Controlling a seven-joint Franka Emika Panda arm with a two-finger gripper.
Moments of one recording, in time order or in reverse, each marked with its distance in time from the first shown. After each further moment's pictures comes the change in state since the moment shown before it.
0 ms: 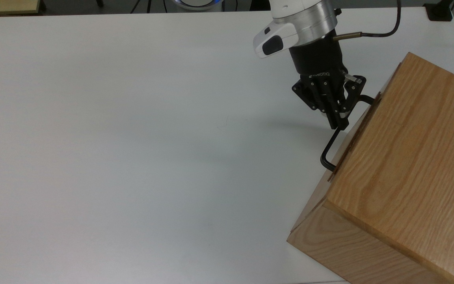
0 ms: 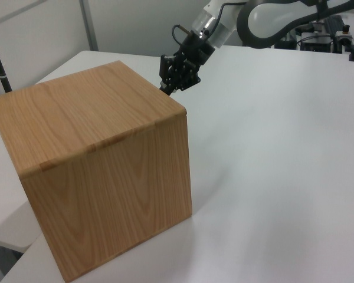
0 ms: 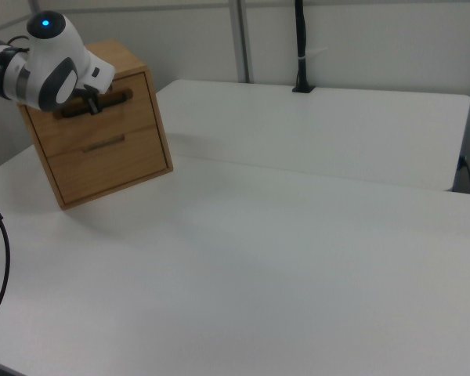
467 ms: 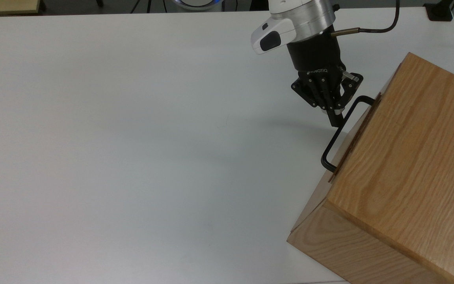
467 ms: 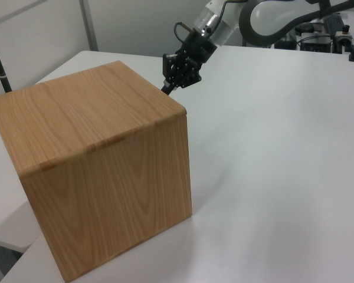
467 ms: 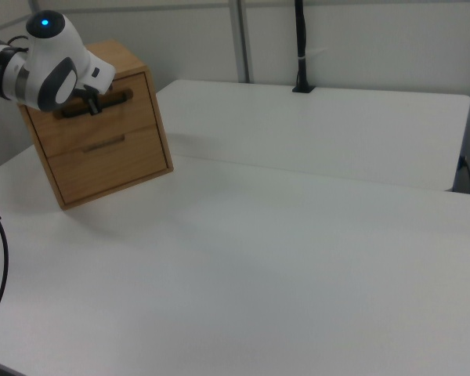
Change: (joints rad) arm -0.005 -0.018 0.000 -0.020 0.000 -0.003 0.000
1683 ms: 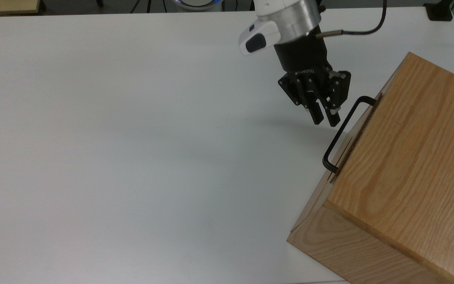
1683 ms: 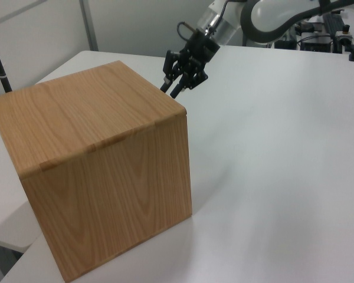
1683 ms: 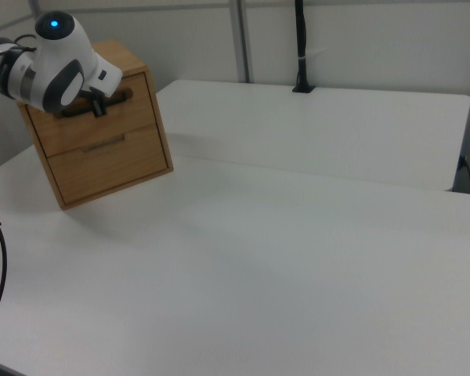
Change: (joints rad) arm -0.113 -0.021 0.098 -0.034 0.020 0.000 0.002
